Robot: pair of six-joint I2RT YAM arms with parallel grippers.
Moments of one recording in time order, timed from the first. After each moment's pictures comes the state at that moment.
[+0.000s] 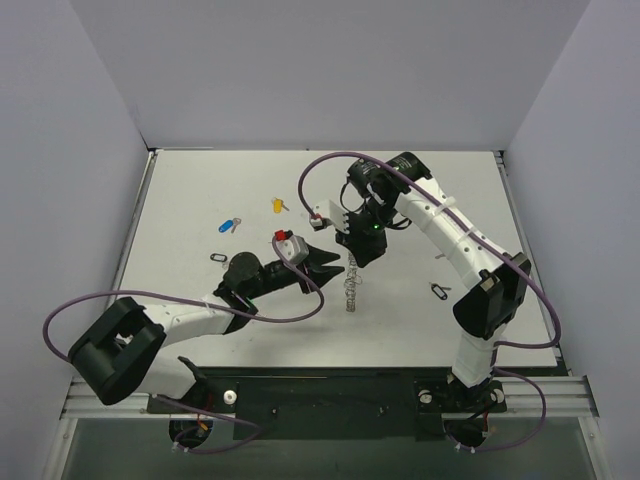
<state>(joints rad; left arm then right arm) -0.76 1.34 0.48 1.02 0.46 -0.15 0.63 1.81 1.89 -1.52 -0.43 -0.89</state>
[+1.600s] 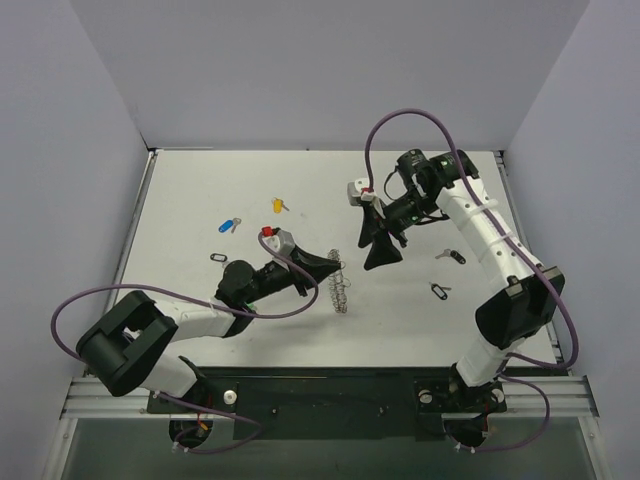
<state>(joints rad) -0.74 1.43 0.42 1.26 0.46 -0.42 0.39 1.67 1.74 -1.50 -0.93 -1.16</state>
